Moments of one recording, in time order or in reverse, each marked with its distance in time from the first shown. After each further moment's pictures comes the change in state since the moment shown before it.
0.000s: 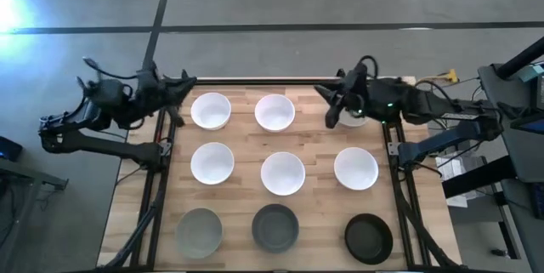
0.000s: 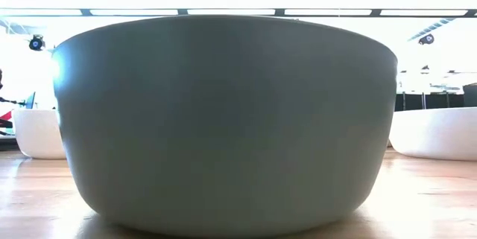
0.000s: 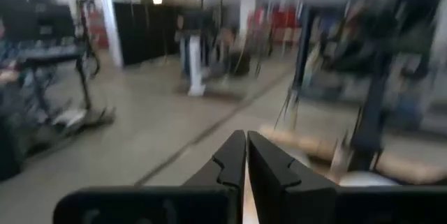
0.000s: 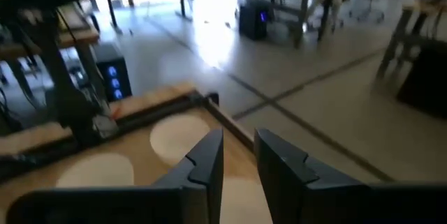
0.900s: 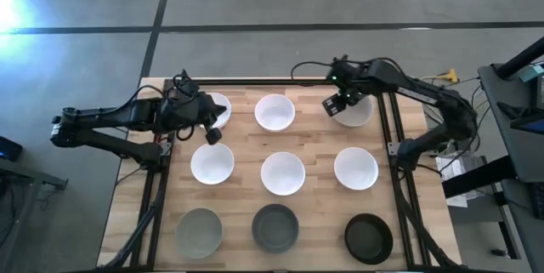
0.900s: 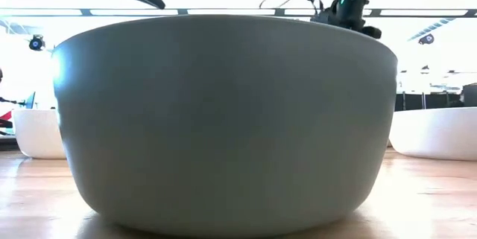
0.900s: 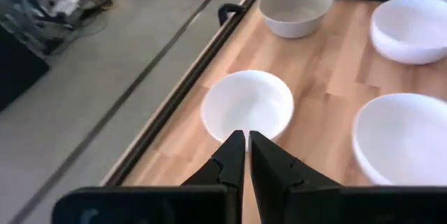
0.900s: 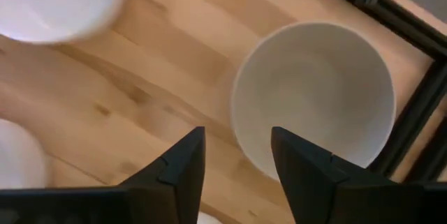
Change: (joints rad) left arm 0.011 0.202 -0.008 -0.303 0.036 -0.132; right arm -0.518 0.286 0.000 -0.754 -0.429 0.306
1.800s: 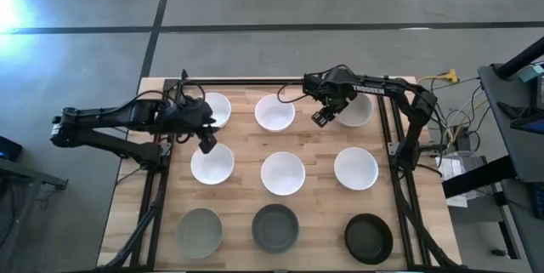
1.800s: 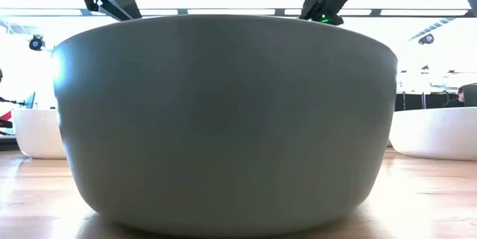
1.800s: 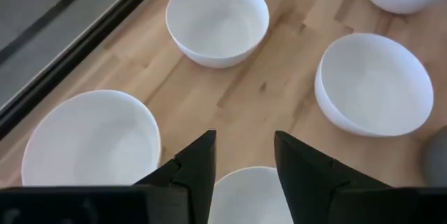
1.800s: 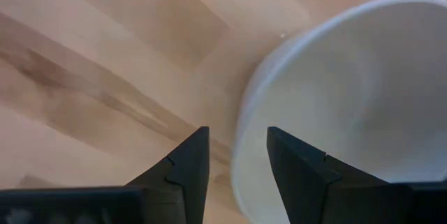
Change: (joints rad) left arm 0.002 0.014 0.001 -0.262 0.171 -0.319; right arm -0.023 0.362 -0.014 0.037 0.001 -0.142
